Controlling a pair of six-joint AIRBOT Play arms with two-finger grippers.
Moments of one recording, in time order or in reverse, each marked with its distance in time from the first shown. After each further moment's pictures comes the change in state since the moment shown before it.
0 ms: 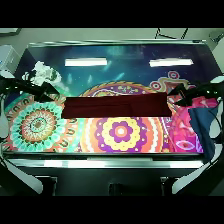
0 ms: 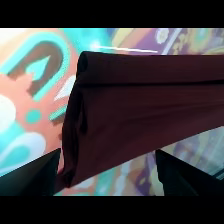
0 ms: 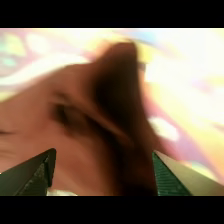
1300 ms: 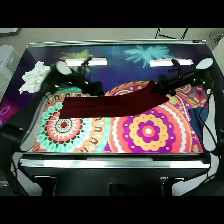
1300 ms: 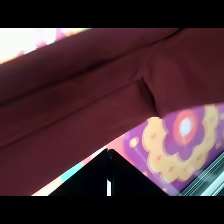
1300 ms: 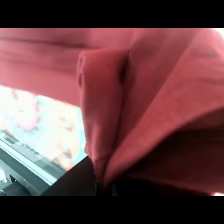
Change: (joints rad) left arm -0.650 0.071 0.003 0.062 0.320 -0.060; right arm 0.286 0.254 -0.044 0.100 0.081 -0.059
